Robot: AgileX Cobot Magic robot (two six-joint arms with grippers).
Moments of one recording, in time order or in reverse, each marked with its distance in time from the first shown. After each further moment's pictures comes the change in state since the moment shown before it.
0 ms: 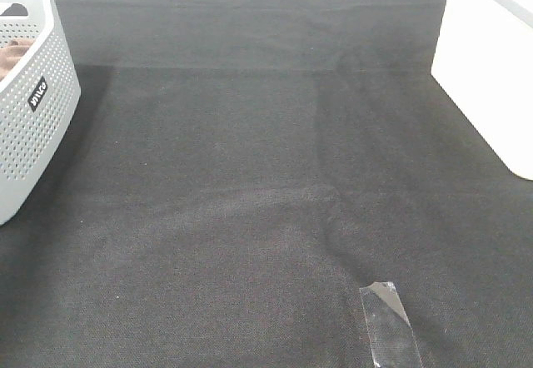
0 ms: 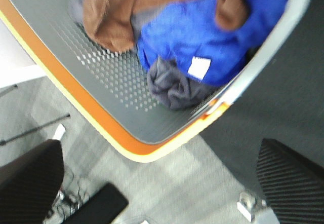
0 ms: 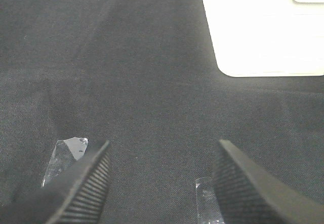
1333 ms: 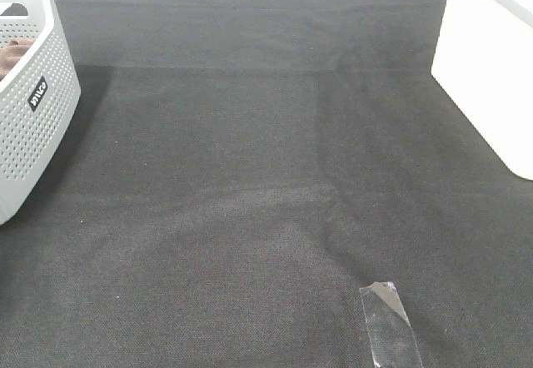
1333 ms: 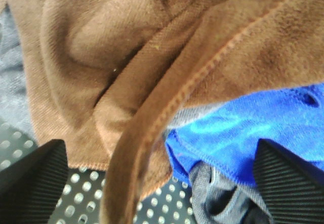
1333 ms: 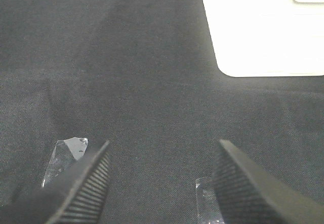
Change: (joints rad) left arm 0.126 0.828 -0.541 -0.080 -0.071 0.156; right arm 0.000 0.000 0.000 0.000 0.000 0.000
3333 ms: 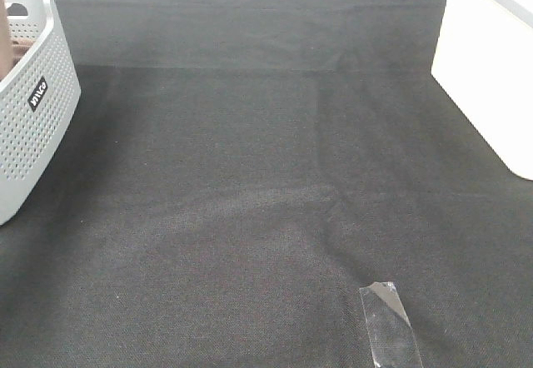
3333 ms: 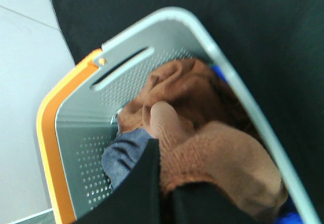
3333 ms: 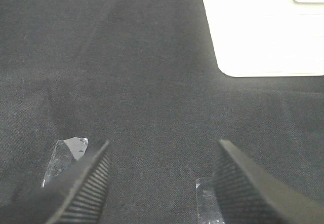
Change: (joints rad) left arm -0.279 -0.209 -0.362 -0.057 0.138 -0.611; right arm 0.000 0.000 0.000 0.000 0.000 0.000
